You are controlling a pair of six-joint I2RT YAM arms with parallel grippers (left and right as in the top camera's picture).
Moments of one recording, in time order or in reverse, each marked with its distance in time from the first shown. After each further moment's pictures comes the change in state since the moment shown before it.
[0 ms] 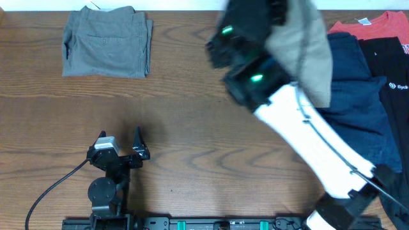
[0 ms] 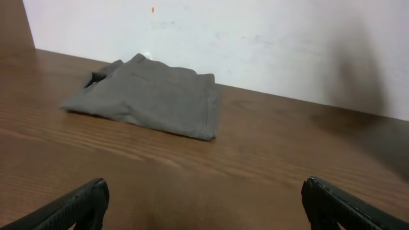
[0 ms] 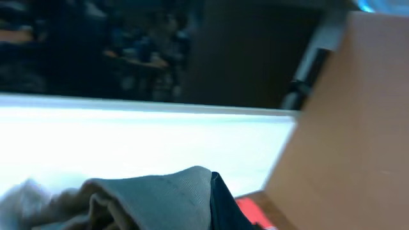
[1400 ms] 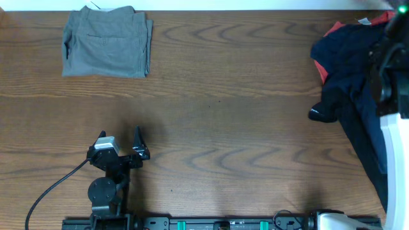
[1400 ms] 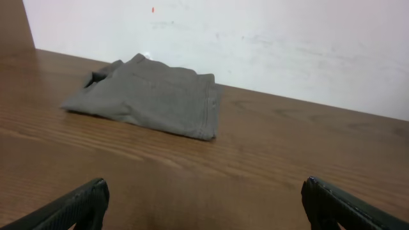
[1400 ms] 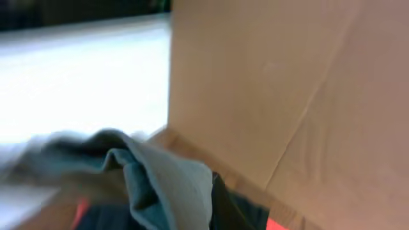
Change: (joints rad) left arm 0.000 0.000 0.000 0.000 0.000 0.000; right arm -0.781 -0.401 -0.288 -0.577 -0.341 0.594
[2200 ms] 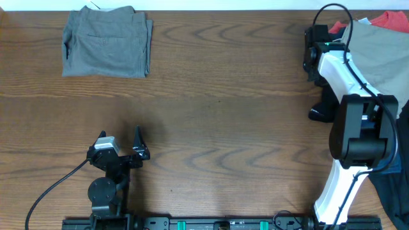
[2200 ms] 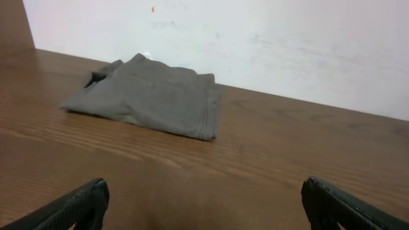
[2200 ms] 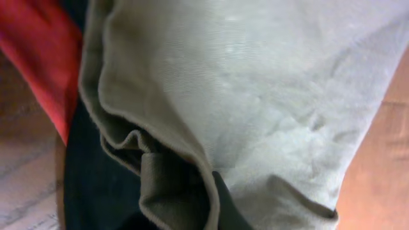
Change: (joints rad) left arm 0.000 0.000 0.000 0.000 0.000 0.000; right arm 0.020 0.734 -0.034 -0.380 -0.118 -0.050
